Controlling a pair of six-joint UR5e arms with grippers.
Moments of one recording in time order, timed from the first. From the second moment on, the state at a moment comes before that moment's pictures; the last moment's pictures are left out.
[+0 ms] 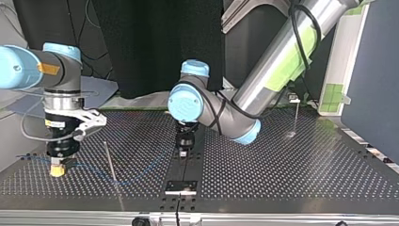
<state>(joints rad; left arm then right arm) -0.56 -2.09 -1.12 -3.15 -1.92 -1.82 1.92 -1.32 1.33 -0.22 1.65 1.61</state>
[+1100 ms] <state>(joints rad) -0.64 -2.14 -0.84 -3.03 -1.89 -1.82 1.83 -1.31 1.36 -0.22 1.65 1.63</state>
